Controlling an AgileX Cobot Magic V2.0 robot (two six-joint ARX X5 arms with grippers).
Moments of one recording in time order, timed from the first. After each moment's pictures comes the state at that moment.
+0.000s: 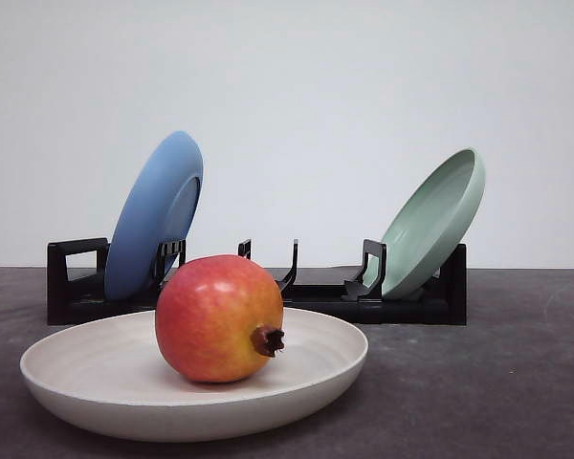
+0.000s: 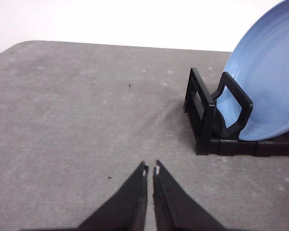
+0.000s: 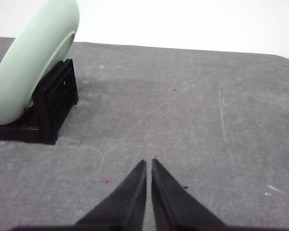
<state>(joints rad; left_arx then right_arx) -0.01 0.00 0.02 -0.19 0.00 -0.04 0.02 0.00 0.02 -0.17 0.00 0.00</state>
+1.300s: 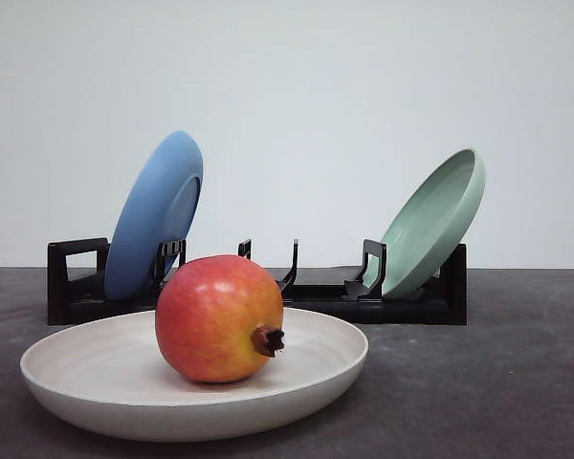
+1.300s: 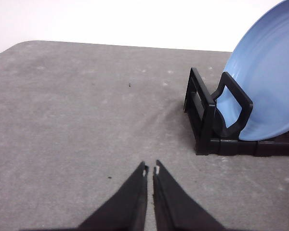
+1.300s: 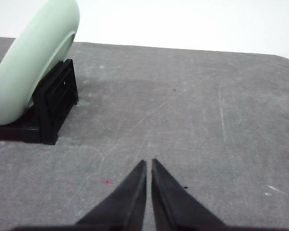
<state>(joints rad) -0.01 0.00 0.02 -0.19 0.00 -0.04 0.02 0.00 0.02 -0.17 0.00 0.00</state>
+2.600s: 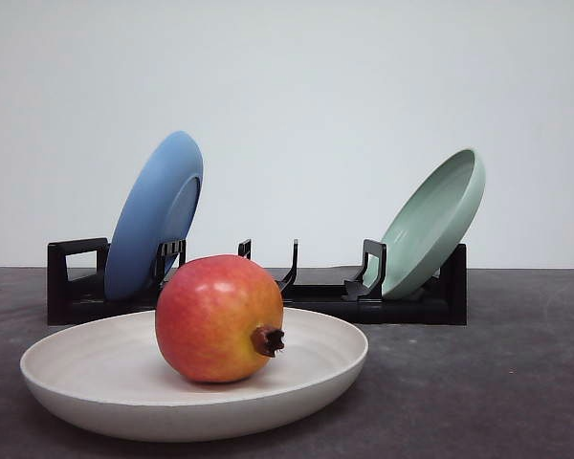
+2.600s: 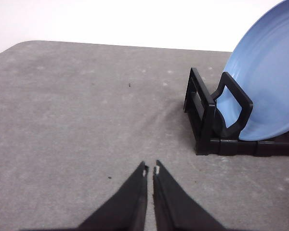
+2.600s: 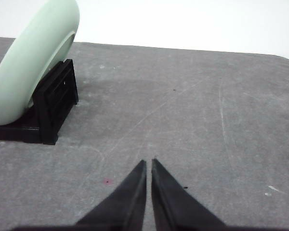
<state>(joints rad) -0.01 0.00 0.02 -0.19 0.00 -0.04 0.02 0.00 0.02 -0.17 0.00 0.00</state>
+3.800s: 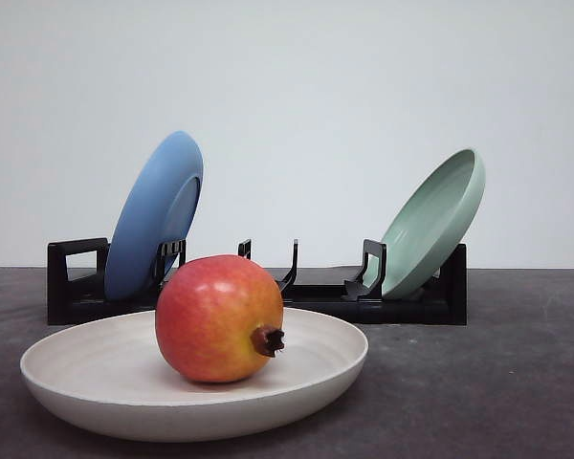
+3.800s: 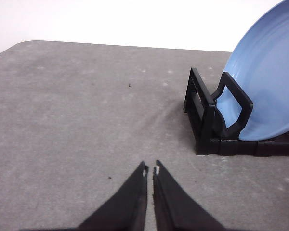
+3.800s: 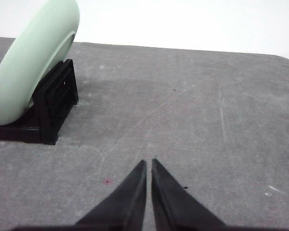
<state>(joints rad) -0.01 0.00 0.02 -0.19 0.00 -0.04 0.02 0.00 0.02 -0.17 0.00 0.00</state>
